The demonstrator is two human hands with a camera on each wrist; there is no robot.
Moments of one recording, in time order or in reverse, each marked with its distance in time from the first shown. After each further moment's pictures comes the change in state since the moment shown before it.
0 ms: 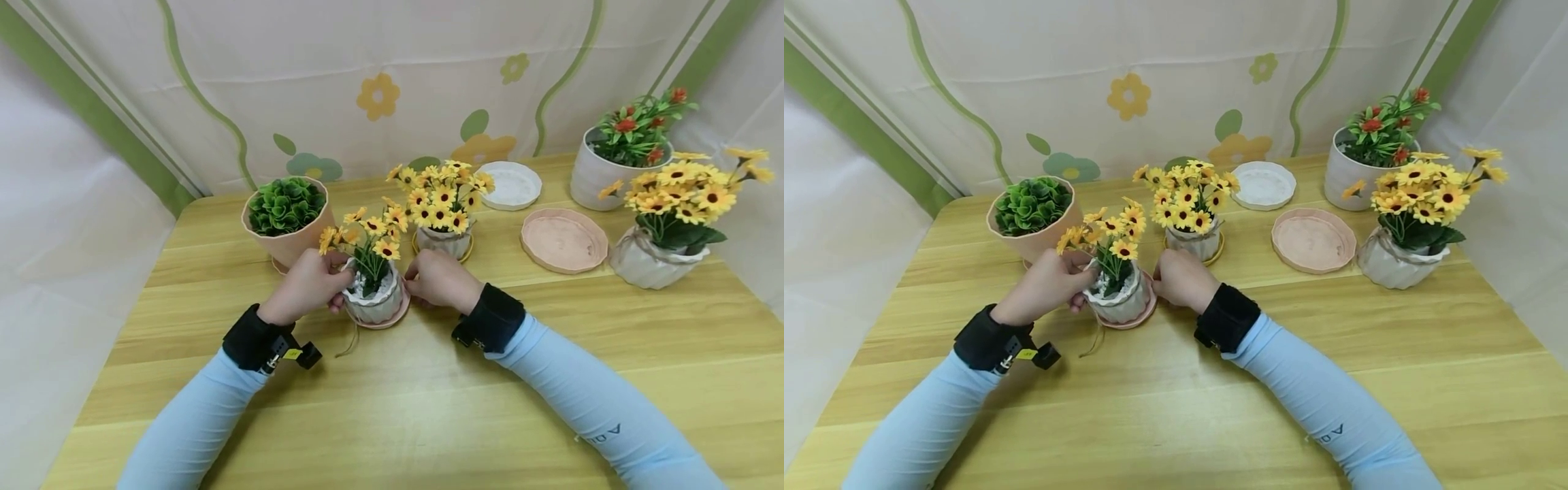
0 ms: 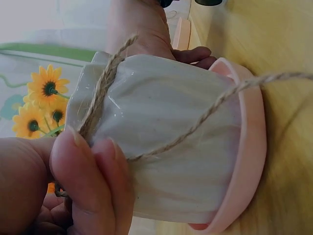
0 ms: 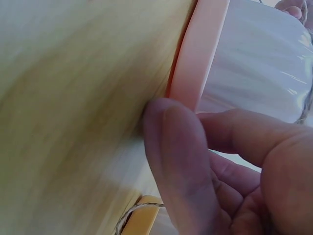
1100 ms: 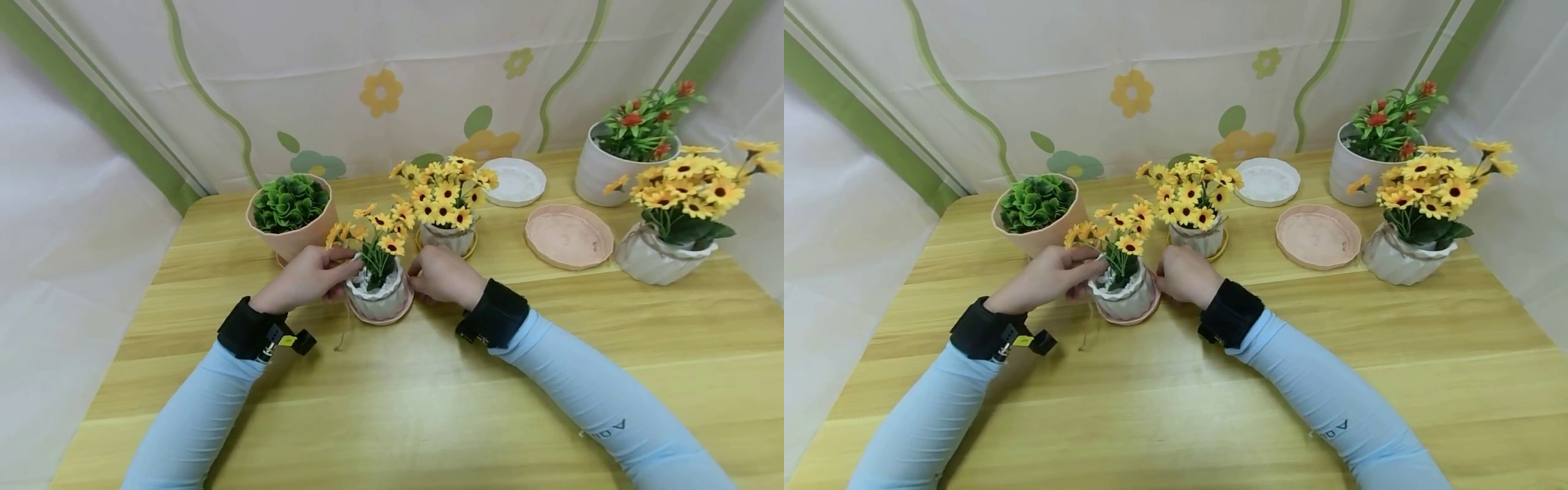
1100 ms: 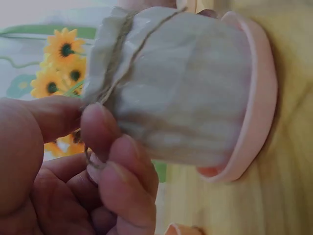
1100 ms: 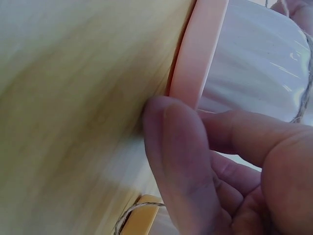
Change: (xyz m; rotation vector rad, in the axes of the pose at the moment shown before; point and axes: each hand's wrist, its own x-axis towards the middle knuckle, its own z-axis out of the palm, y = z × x) left_hand 0.006 -0.010 -0.016 0.077 -0.122 0.108; right_hand -0.001 -0.002 -0.002 0.041 -0.026 0.008
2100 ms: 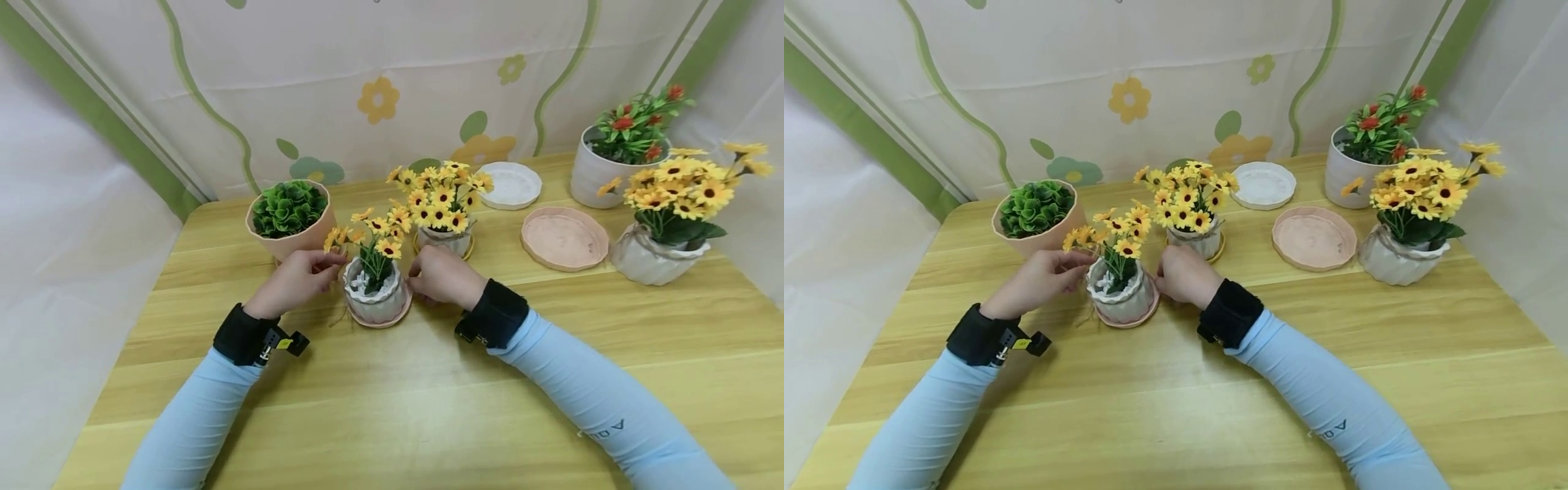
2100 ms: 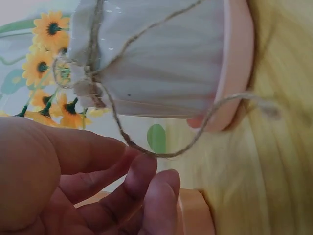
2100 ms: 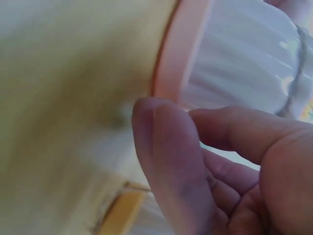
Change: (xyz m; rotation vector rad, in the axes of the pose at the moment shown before) left_hand -0.005 -0.010 -0.008 0.203 0.126 -0.042; right_hand -0.004 -0.003 -0.008 -0.018 0.002 0.023
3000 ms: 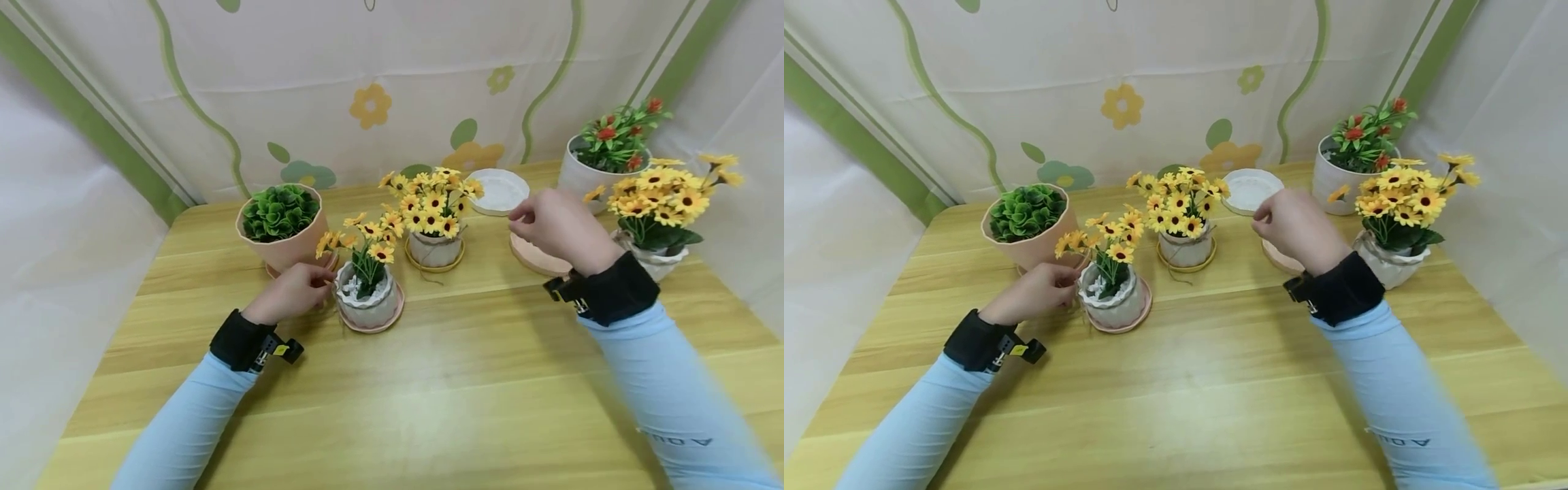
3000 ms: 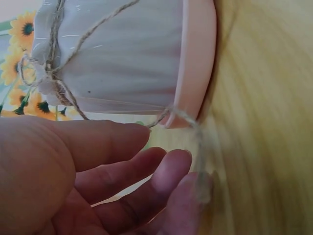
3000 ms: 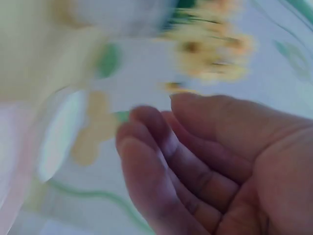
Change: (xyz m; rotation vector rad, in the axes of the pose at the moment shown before) left_hand 0.003 -0.011 0.009 0.088 -0.111 -0.043; right_hand -0.076 0.067 -0.120 -0.303 0.330 0.075
